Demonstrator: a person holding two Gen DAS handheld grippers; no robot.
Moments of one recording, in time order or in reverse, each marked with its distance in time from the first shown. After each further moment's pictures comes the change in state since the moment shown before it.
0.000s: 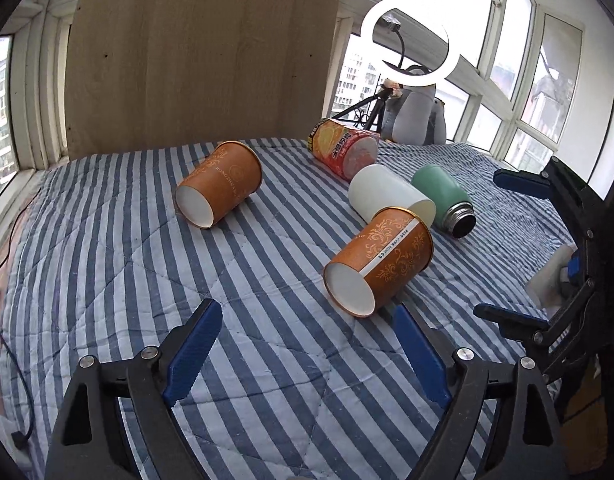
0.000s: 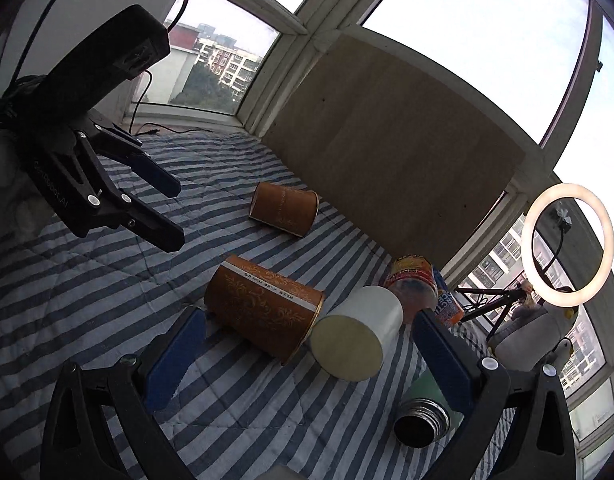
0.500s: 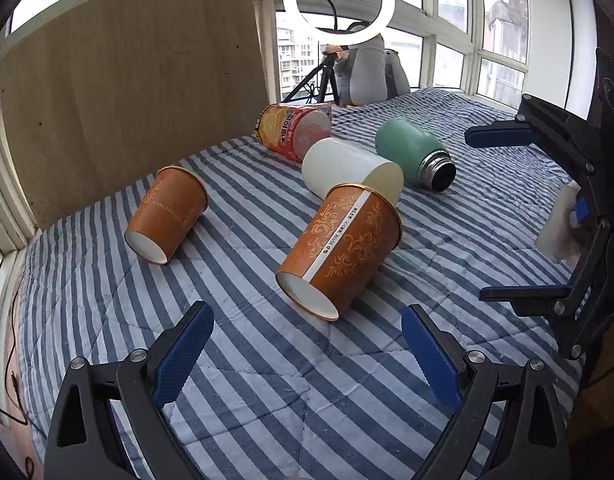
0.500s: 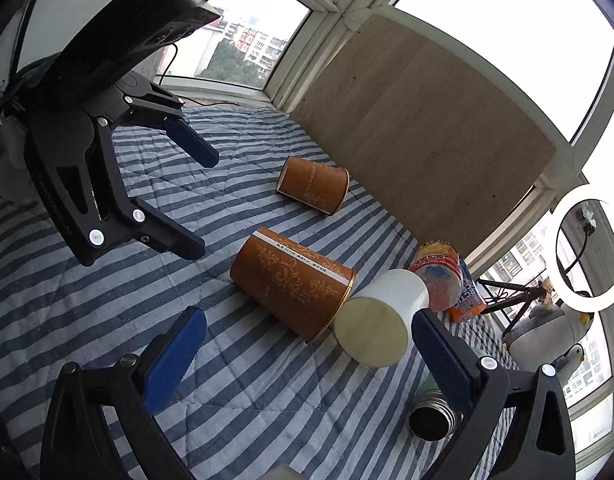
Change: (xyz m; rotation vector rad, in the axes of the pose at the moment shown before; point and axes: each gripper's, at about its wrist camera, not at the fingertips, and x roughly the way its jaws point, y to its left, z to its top) left arm 0.033 -0.054 0.016 0.281 0.075 -0.006; right arm -0.001 -0.010 -0.013 0.012 0.075 0.082
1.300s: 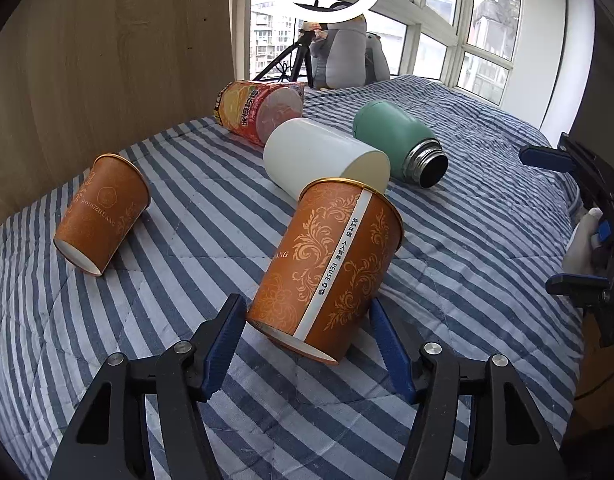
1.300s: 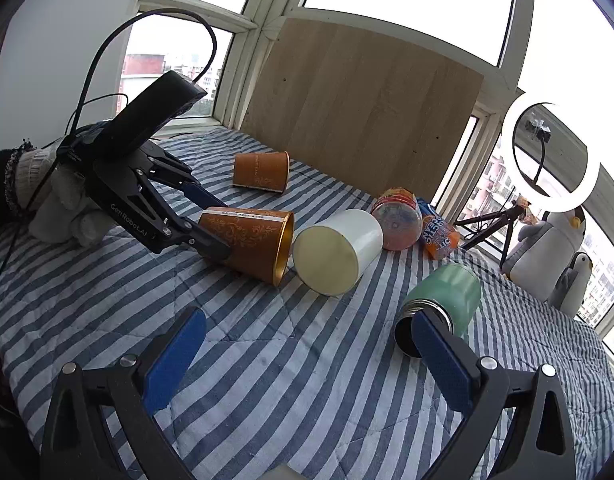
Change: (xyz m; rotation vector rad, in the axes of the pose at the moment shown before) left arm 0.048 -0.005 0.010 -0.017 0.054 -0.120; right arm -0.037 -0.041 -0.061 0.267 -0.057 -0.017
